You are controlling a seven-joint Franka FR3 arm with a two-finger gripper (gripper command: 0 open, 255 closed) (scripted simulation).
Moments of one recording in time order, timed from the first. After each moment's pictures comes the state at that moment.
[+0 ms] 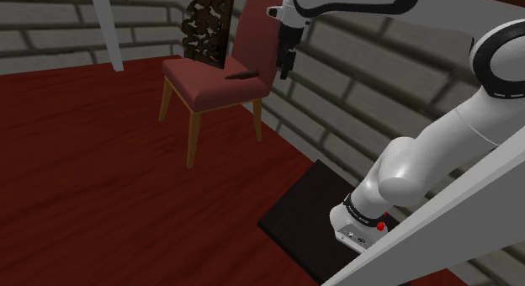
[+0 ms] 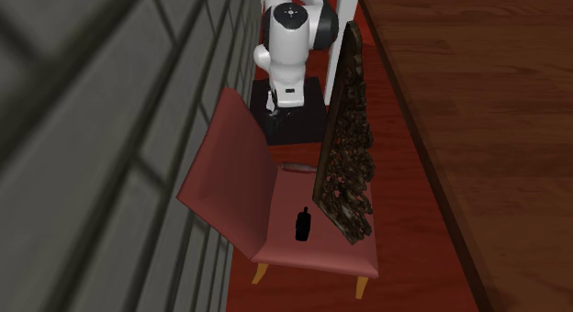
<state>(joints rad) 0.12 -0.23 -0.13 -2.00 -0.08 1.77 -0.82</state>
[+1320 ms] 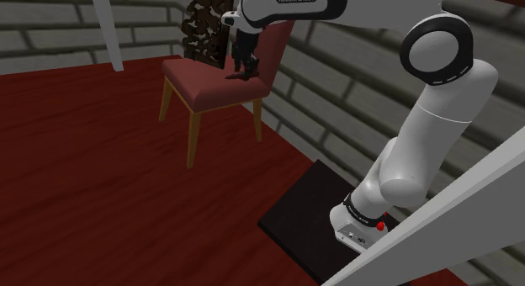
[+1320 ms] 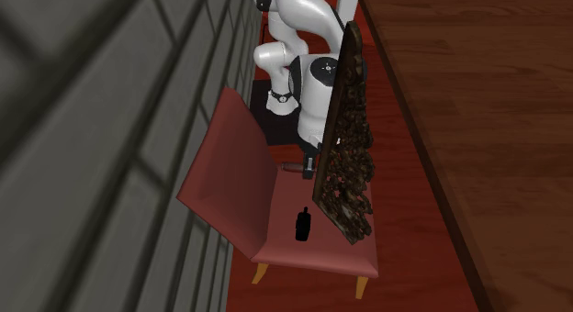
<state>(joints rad) 0.17 0.15 -0.10 -1.71 -0.04 1.90 -1.27</state>
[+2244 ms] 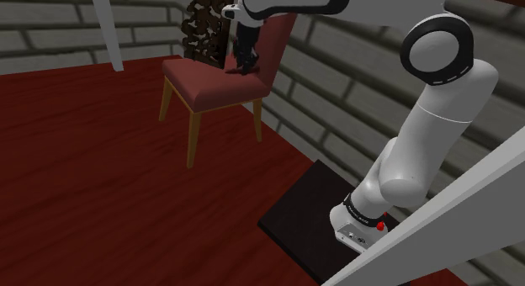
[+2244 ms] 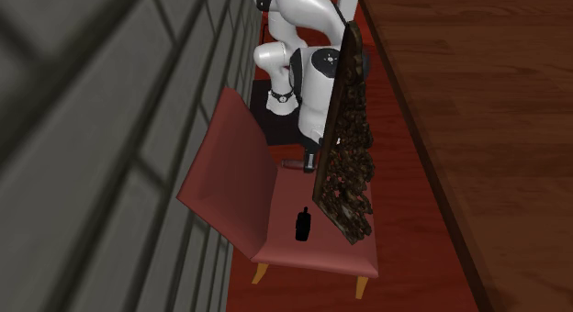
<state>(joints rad) 0.17 0.15 -0.10 -1.66 -0.04 1.85 -1.27</state>
